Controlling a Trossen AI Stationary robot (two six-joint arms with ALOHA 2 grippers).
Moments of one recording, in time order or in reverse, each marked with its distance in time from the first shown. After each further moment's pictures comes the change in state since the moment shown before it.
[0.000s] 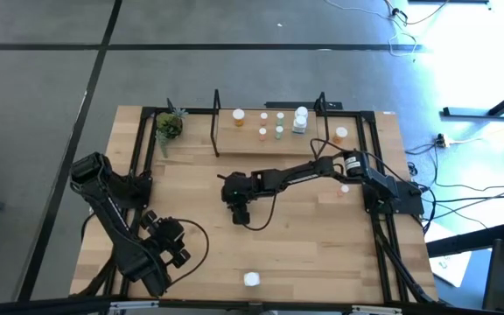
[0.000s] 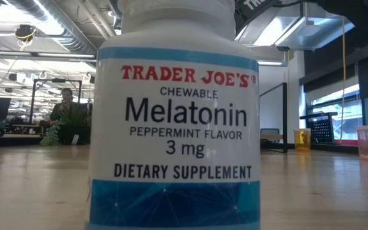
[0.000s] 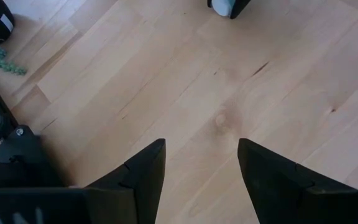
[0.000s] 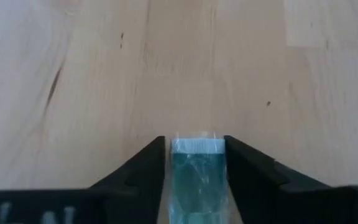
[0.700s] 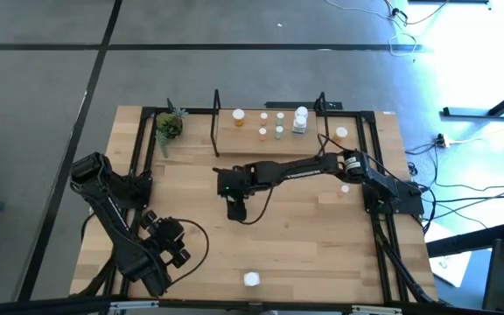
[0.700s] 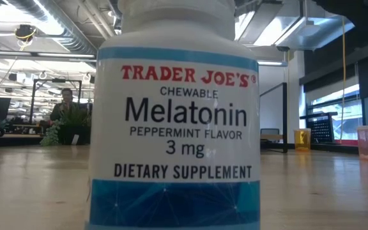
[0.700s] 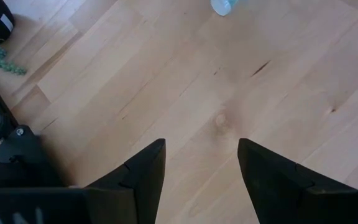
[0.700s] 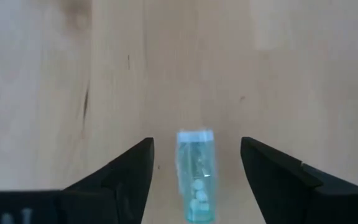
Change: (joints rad) left arm 0.000 0.000 0.000 0.000 0.000 0.000; right arm 0.006 0.000 0.297 -0.433 0.036 0.128
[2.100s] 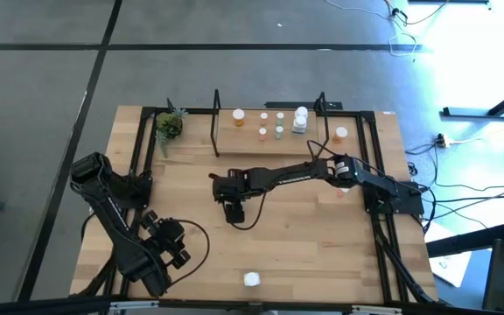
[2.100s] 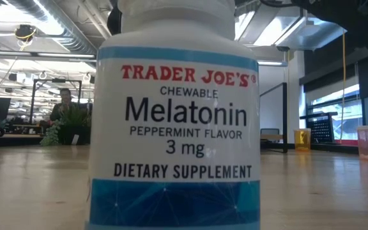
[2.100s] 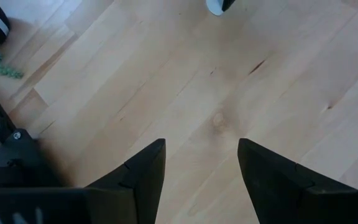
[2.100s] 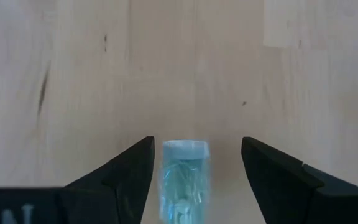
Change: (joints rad) left arm 0.000 -0.001 0.000 0.011 -0.003 0.025; right arm 0.016 0.114 0.076 -0.017 0.080 -0.096
